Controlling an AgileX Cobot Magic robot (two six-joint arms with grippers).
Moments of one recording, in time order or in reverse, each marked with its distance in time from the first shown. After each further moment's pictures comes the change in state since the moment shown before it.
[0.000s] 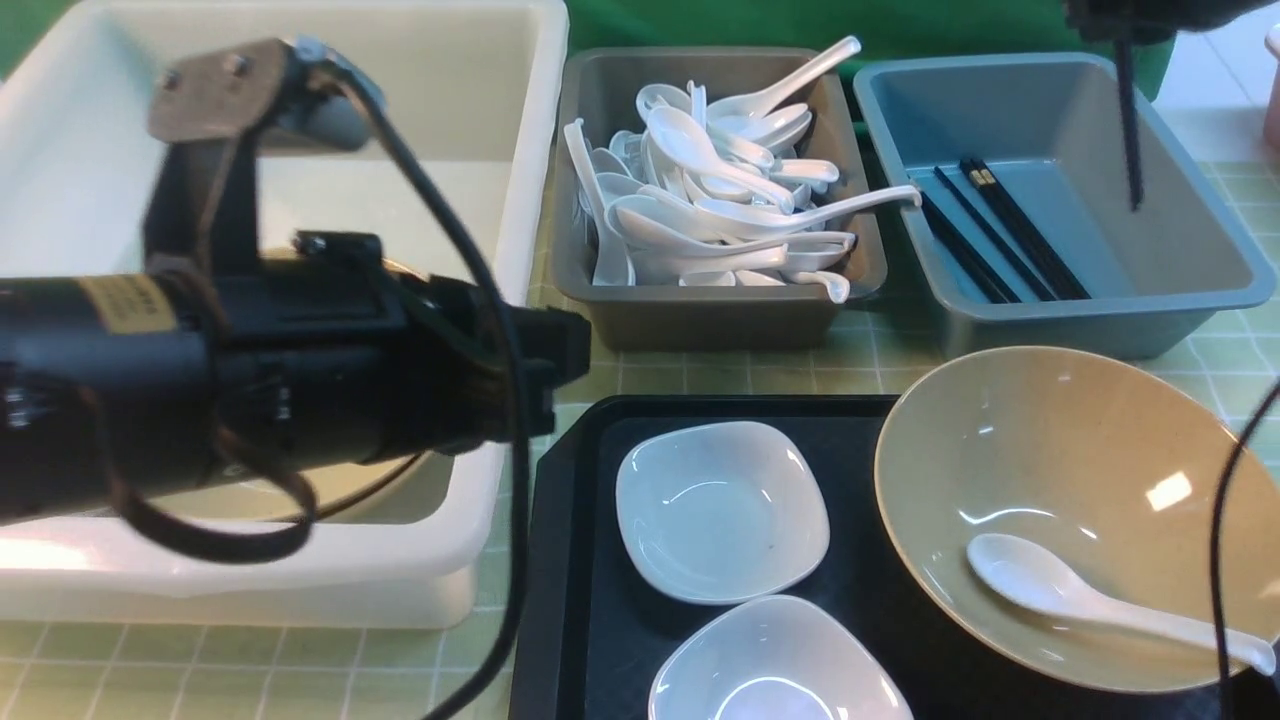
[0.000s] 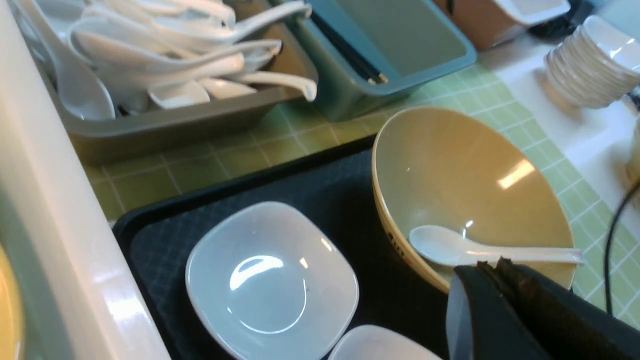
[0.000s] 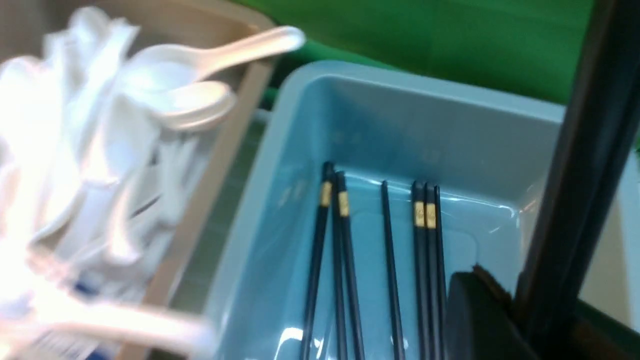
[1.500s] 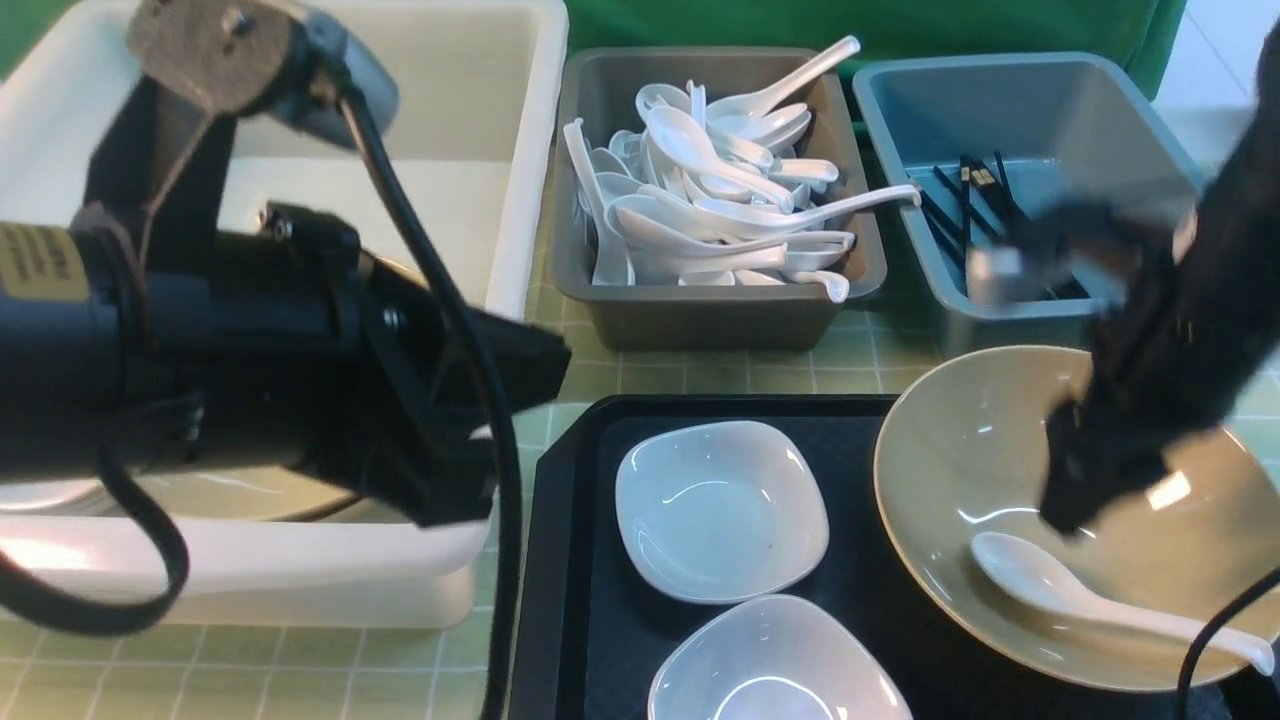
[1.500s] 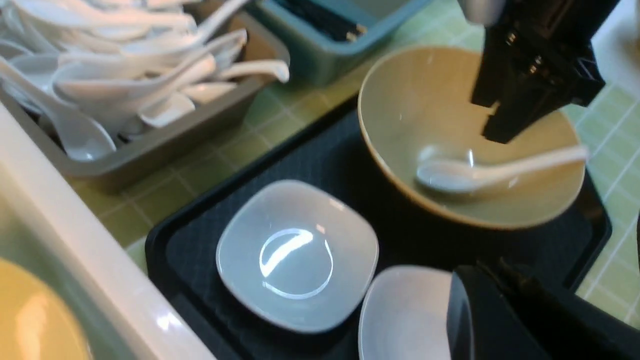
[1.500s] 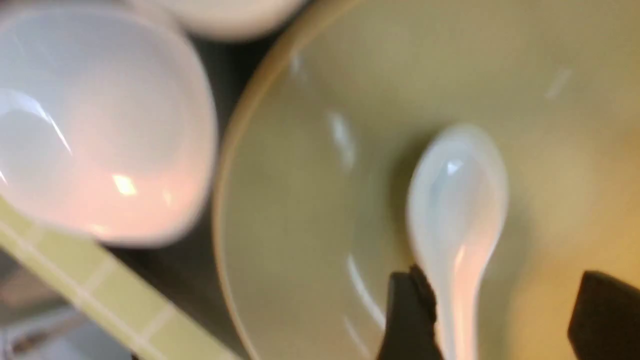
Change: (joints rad) right arm 0.210 -0.322 0.605 -0.057 0.612 -0.145; left arm 0.000 -0.039 -0.118 0.123 0.250 0.162
